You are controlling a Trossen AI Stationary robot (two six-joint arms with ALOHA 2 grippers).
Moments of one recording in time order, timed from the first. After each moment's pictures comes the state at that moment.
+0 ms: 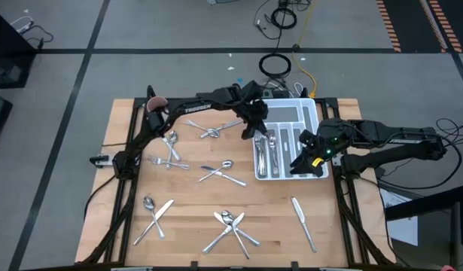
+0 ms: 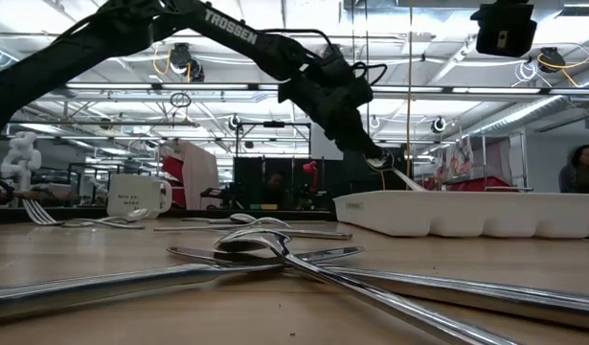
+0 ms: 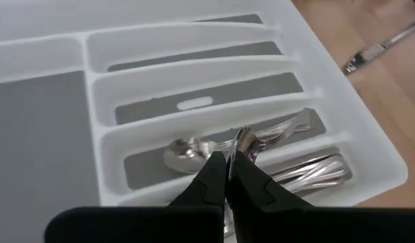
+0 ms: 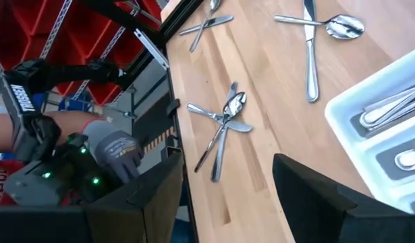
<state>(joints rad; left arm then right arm) 0.41 2.34 2.11 -0.66 0.60 0.50 -0.01 0.85 0.94 -0.68 -0.36 0.78</state>
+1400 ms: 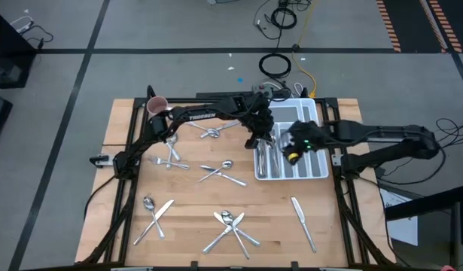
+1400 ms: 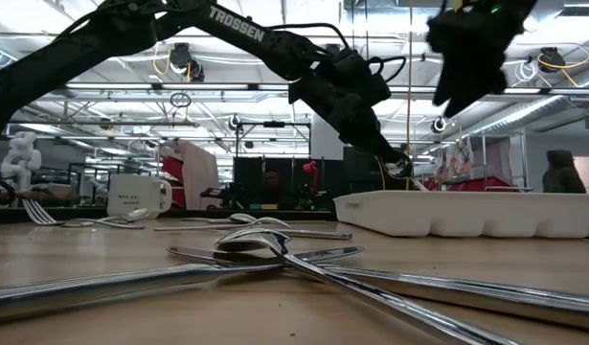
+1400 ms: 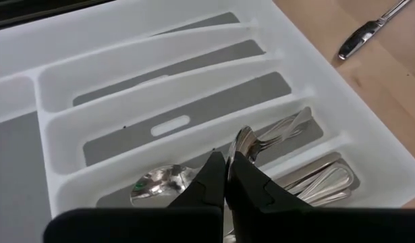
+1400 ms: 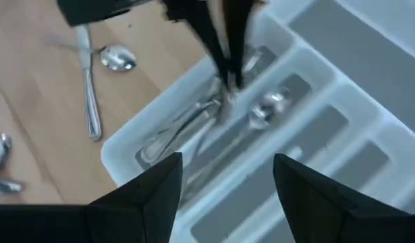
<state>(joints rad) 0.34 2.37 2.11 -0.60 0.54 0.58 -0.09 1.08 0.94 -0.85 0.21 0.58</state>
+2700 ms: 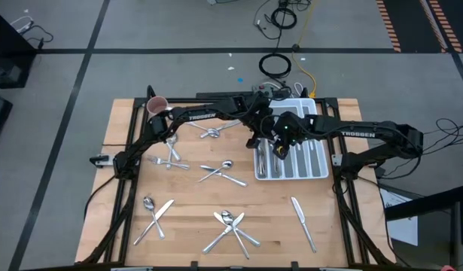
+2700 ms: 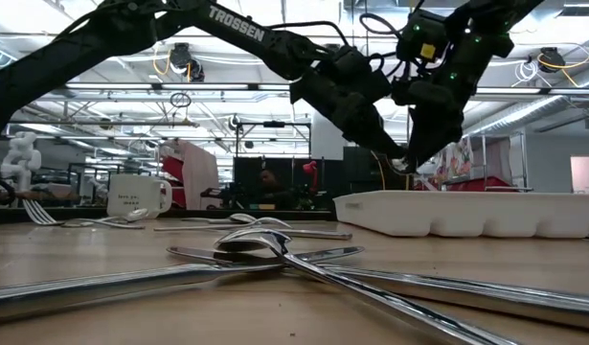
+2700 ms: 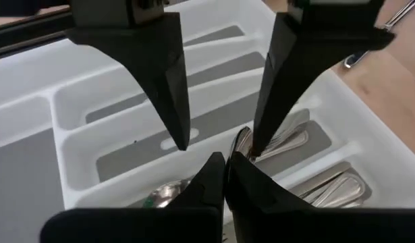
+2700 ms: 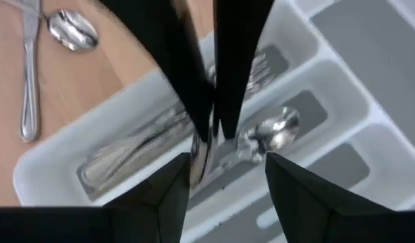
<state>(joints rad) 0.33 2.37 2.11 -0.55 0.55 0.59 -0.35 1.29 0.83 -0.56 0.02 0.23</state>
